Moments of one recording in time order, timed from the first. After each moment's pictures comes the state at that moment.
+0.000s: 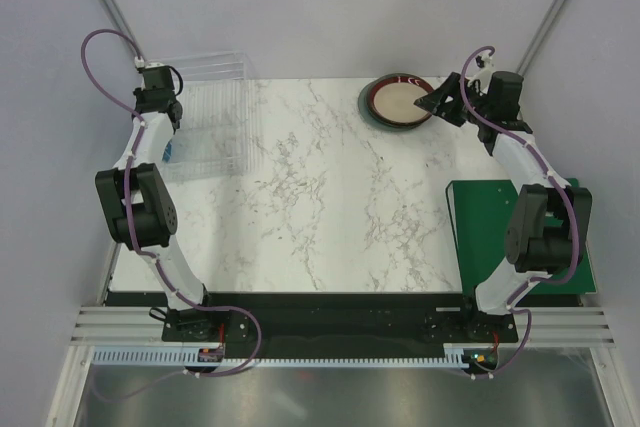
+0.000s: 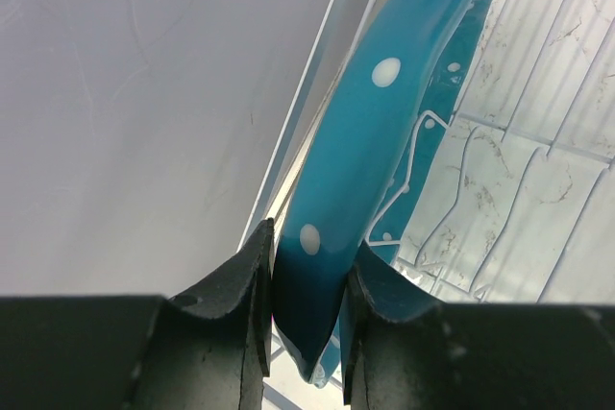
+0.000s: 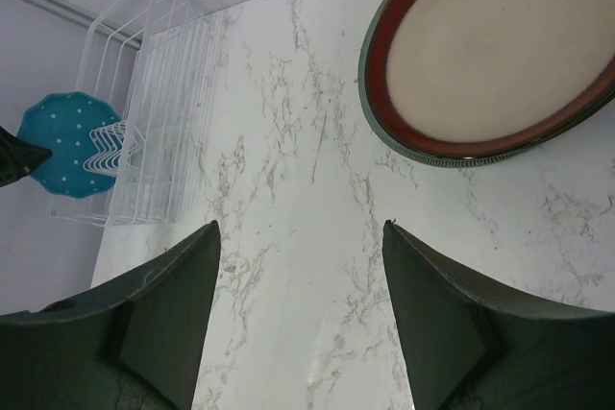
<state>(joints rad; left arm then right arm) 0.17 1.89 1.58 -0.35 -0.58 0.12 -0.09 1.69 1.28 0.02 -0.63 0.52</state>
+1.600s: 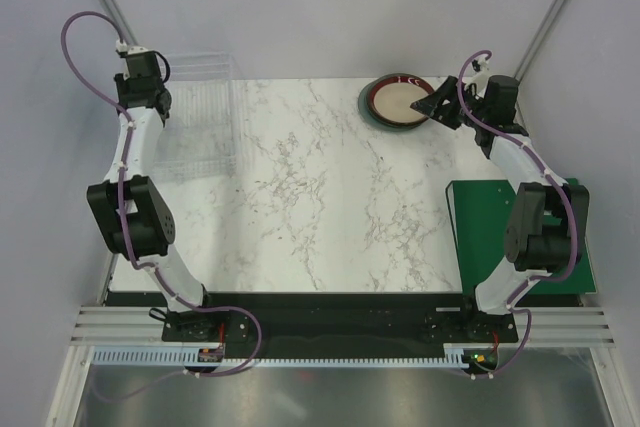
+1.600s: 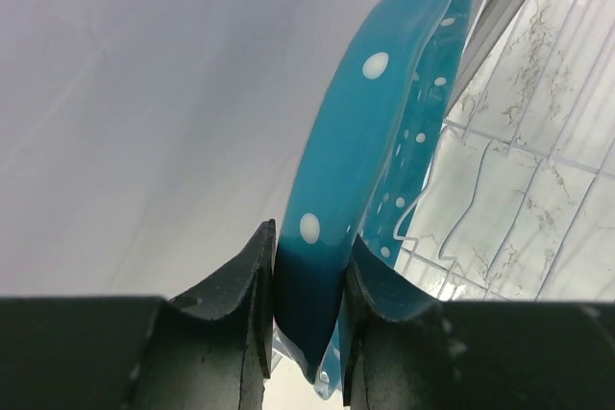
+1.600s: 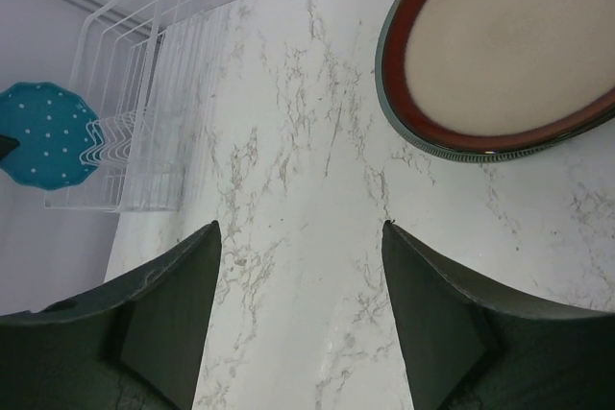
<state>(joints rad) 0.19 1.81 1.66 -0.42 -0.68 0.18 -0.08 1.70 1.24 0.08 -0.67 0.55</state>
